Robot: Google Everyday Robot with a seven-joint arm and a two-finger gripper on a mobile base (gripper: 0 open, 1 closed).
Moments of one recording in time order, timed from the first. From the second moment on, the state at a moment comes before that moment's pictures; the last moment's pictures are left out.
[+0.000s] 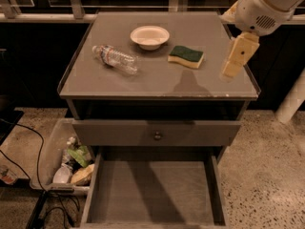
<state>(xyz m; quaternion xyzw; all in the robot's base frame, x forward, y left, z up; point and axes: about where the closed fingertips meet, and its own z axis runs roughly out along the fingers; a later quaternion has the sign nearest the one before) 0.565 -0.193 0.976 -0.61 0.75 -0.02 0.24</state>
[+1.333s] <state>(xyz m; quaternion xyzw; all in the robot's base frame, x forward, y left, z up) 0.677 -0.190 0.934 -0.55 0.76 0.09 0.34</state>
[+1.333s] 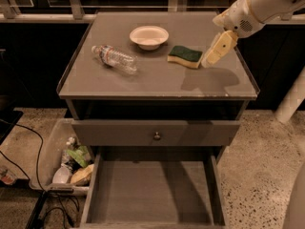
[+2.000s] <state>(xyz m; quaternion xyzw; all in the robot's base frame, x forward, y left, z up) 0.705 -0.176 0.881 -0.53 0.77 0.15 0.34</state>
